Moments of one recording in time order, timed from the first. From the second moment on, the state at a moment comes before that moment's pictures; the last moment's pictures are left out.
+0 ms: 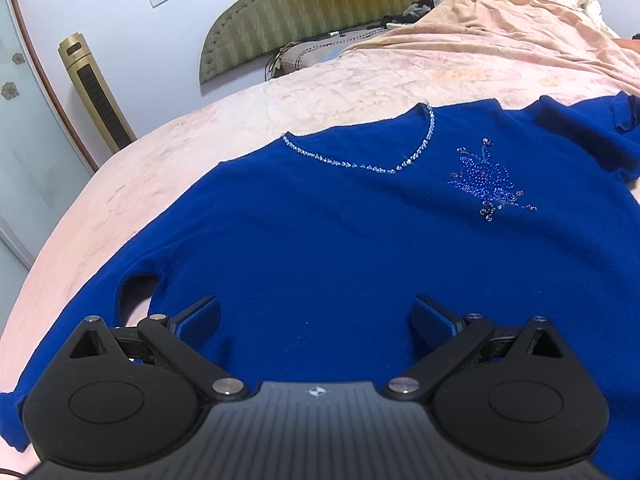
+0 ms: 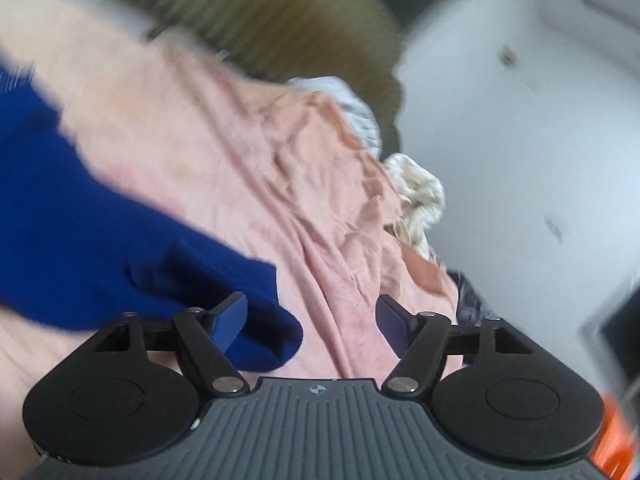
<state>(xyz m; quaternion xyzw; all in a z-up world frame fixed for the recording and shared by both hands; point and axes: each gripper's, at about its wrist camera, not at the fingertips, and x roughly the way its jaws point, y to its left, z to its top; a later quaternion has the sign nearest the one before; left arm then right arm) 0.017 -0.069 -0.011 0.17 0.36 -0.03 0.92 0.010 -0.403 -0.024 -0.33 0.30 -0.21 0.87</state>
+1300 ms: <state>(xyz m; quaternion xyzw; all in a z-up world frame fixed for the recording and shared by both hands) 0.028 -0.025 -0.007 0.14 0.37 -0.01 0.92 -0.026 -0.496 0.059 0.23 0.13 -0.26 0.93</state>
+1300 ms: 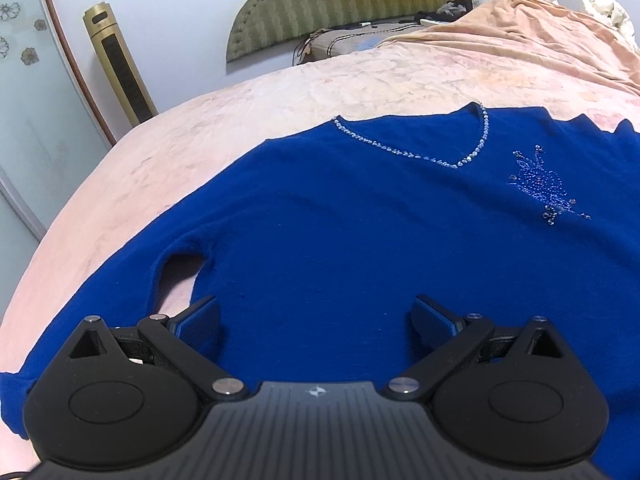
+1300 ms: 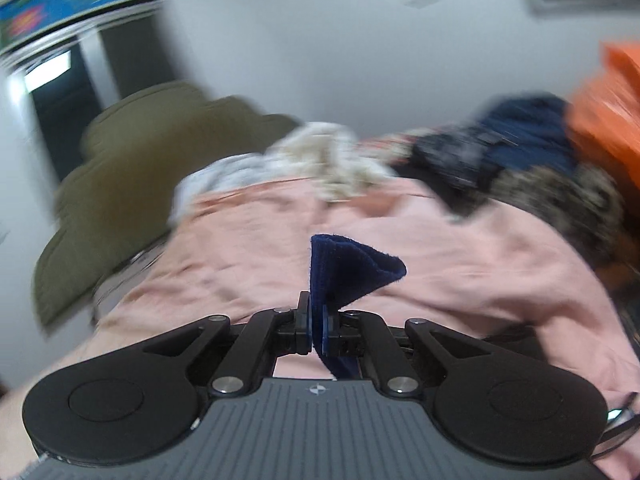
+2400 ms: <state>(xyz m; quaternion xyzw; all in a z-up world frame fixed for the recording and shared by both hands) 0.030 0.050 -0.011 0.08 0.40 0.03 0.91 0.111 -0.135 0.013 0.23 0.30 0.09 0.92</state>
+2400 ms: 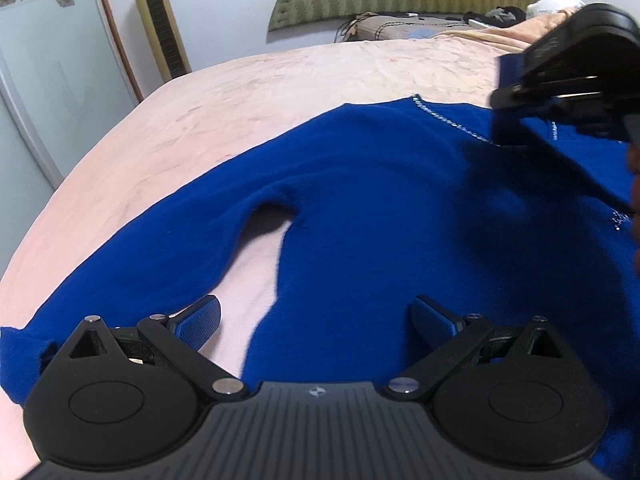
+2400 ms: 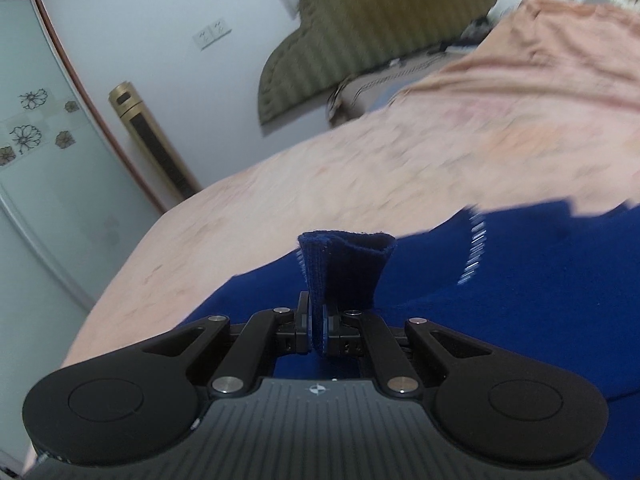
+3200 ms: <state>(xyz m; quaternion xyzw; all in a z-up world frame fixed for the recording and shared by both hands) 0.032 0.079 -0.012 0.05 0.40 0.05 0.91 0.133 -0.056 -0.001 0.24 0.38 0.20 0.87</state>
